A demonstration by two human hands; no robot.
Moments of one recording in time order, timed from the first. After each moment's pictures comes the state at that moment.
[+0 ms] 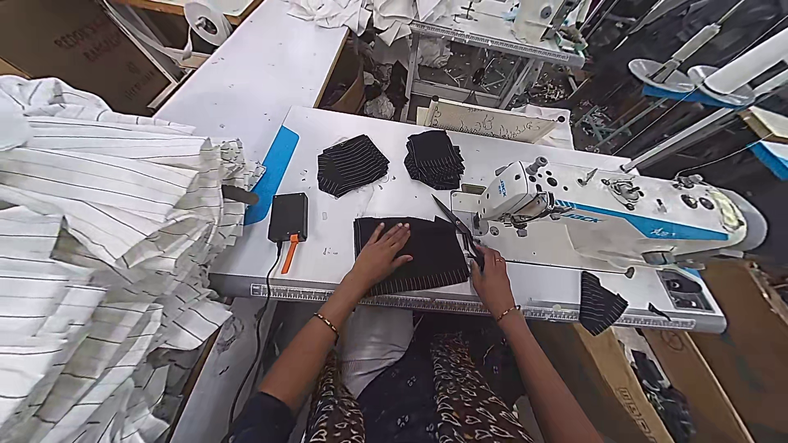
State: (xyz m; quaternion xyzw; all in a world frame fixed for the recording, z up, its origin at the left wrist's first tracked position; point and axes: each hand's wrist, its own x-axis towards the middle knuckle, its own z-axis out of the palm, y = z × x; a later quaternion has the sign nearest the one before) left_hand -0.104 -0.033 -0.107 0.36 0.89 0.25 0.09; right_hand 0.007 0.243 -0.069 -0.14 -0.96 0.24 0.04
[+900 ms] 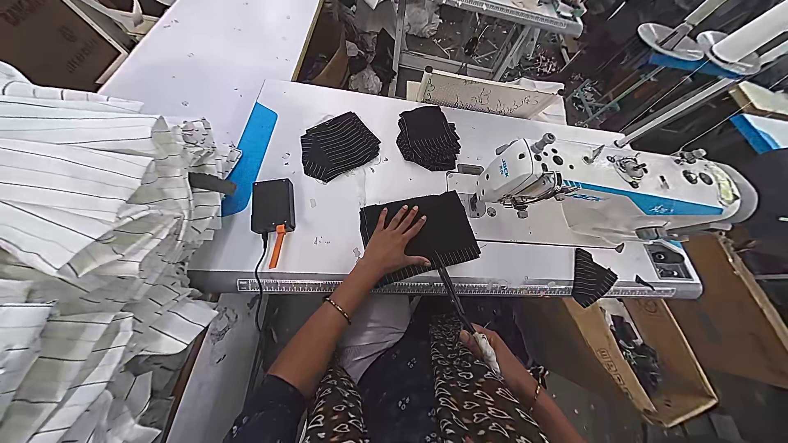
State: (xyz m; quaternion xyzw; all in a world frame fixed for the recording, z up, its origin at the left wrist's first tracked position) left_hand -0.102 0.001 -0.100 0.37 0.89 0.17 0.18; right_hand 0.147 0.206 -0.043 -0.24 -0.70 0.62 -0.27
